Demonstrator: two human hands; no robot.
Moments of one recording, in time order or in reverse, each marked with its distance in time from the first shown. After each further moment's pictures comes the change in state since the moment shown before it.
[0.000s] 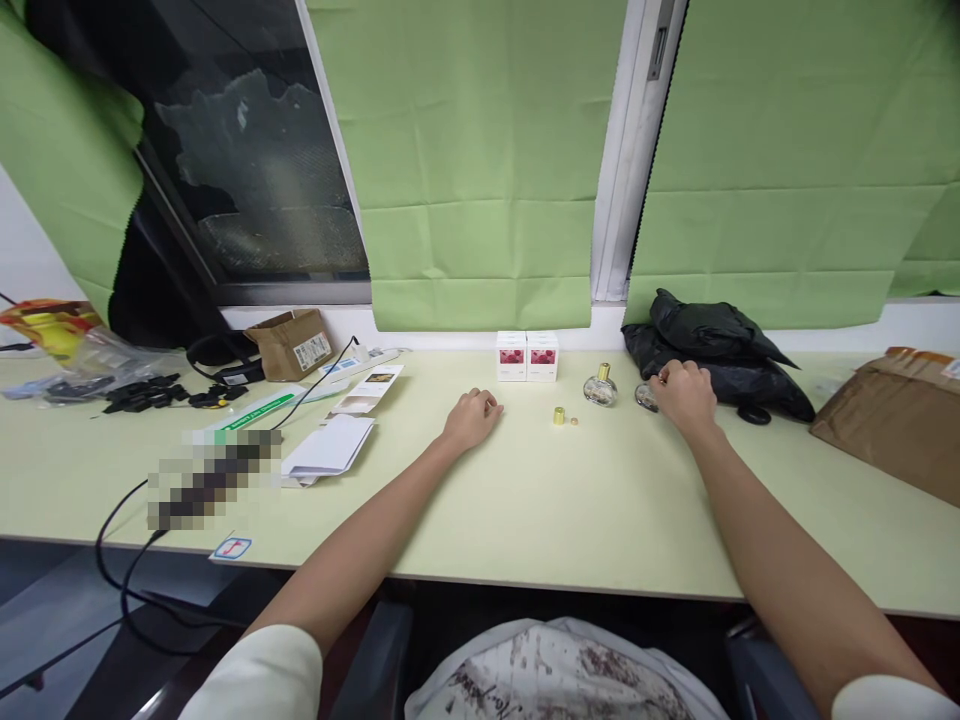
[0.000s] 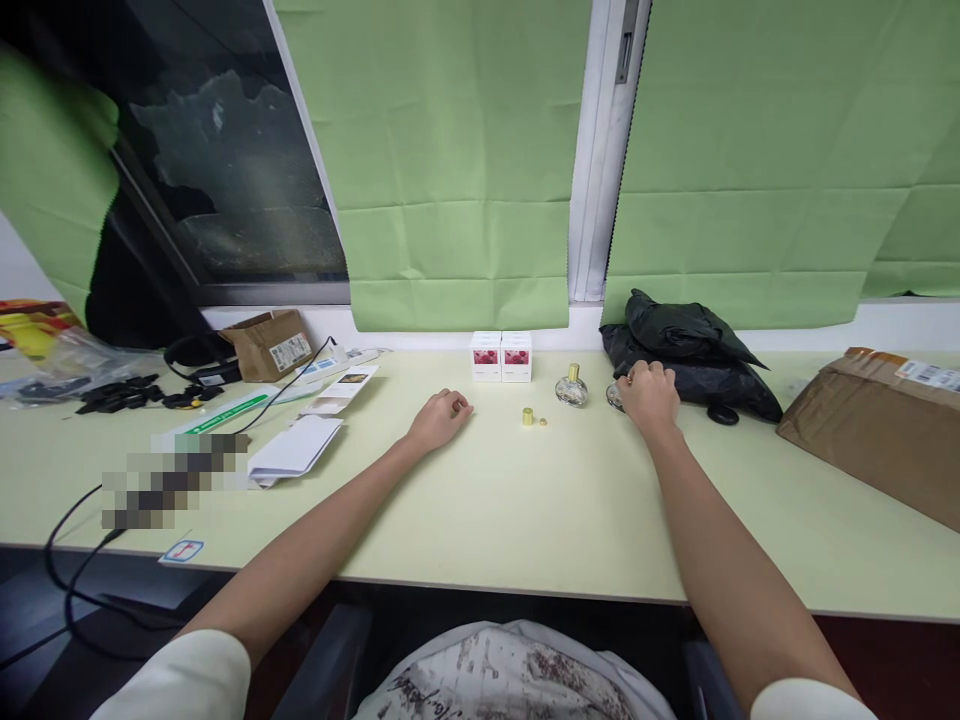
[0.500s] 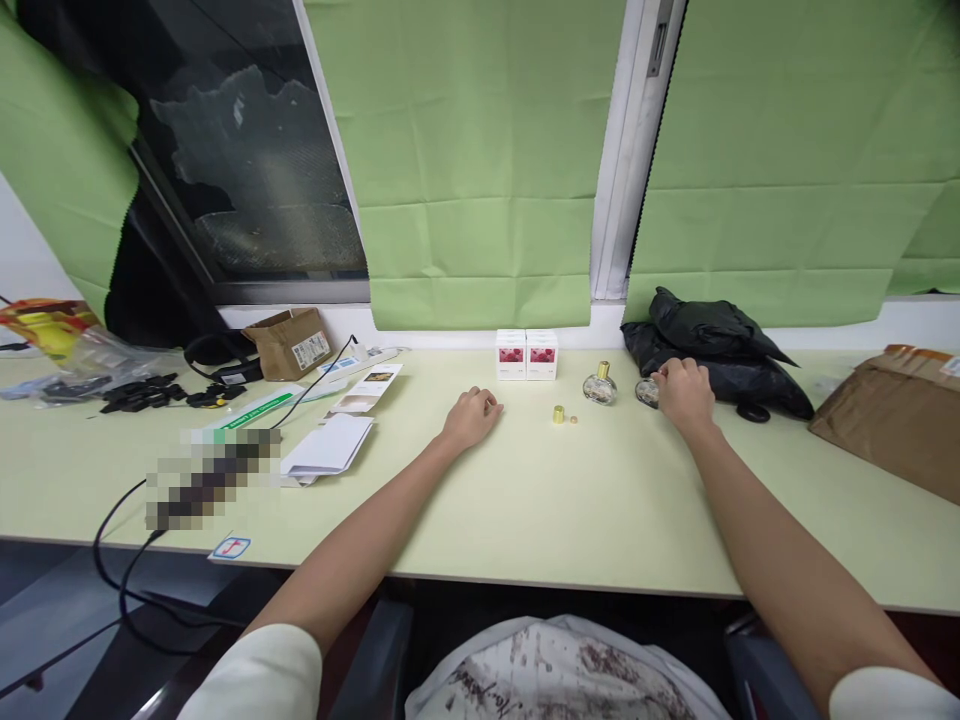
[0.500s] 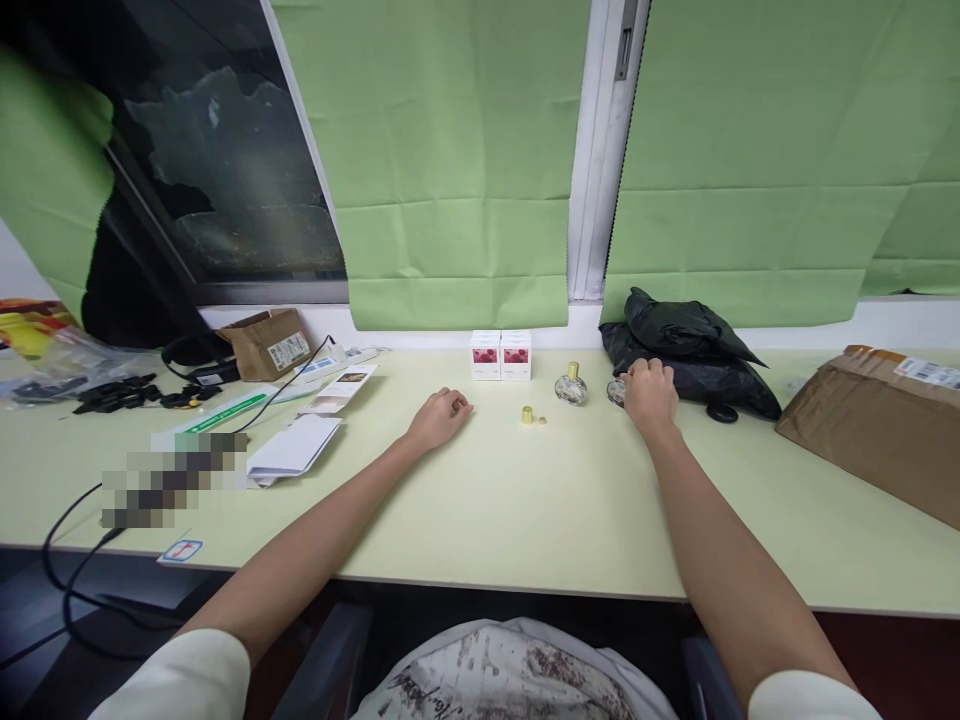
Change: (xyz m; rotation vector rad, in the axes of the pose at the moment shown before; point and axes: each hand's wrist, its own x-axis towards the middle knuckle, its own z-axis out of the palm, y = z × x) left_hand 0.000 0.001 0.000 0.004 -0.010 0.008; right_hand 0.001 0.008 0.011 0.028 0.029 -0.045
